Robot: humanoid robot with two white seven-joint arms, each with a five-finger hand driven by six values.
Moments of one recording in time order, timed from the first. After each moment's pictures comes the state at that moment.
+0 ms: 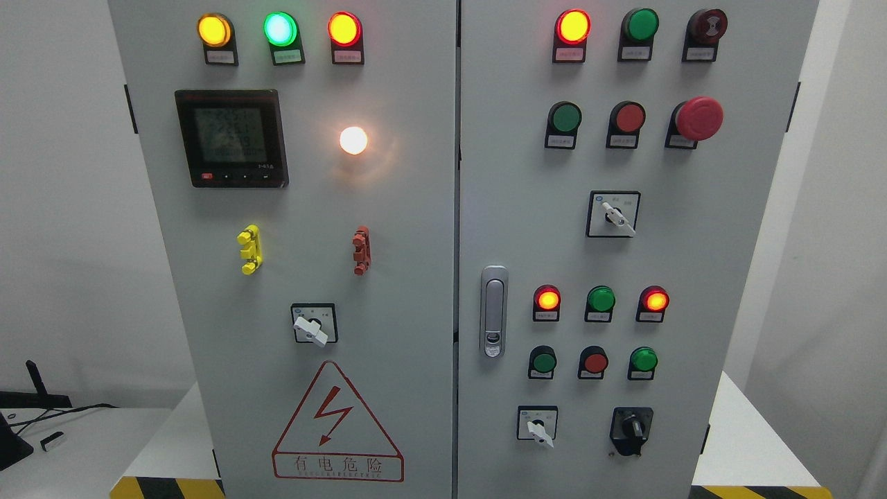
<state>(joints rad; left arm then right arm) -0.04 -0.09 0.10 0.08 0.00 -0.16 0.06 0.32 0.03 -0.20 -1.84 0.05 -0.25 -0.06</state>
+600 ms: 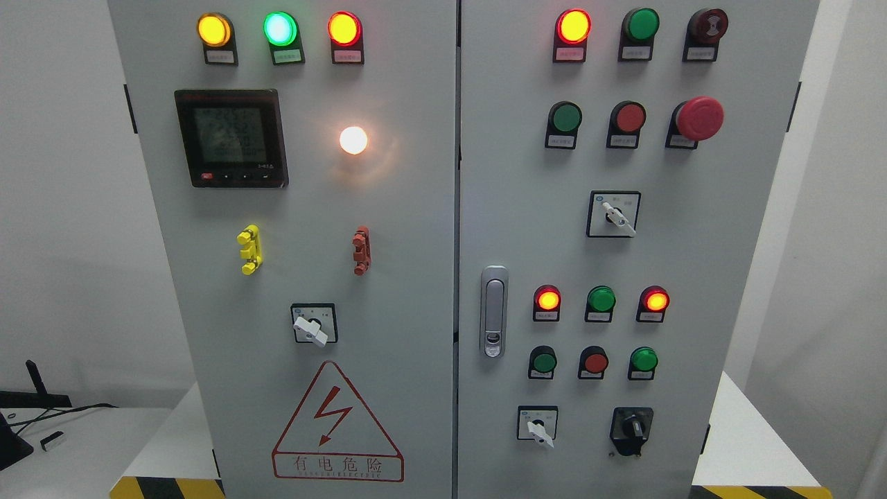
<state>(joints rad) -0.04 -0.09 0.10 0.08 0.00 -0.16 0.06 0.12 0.04 -0.17 -1.90 0.12 -0.01 -0.08</state>
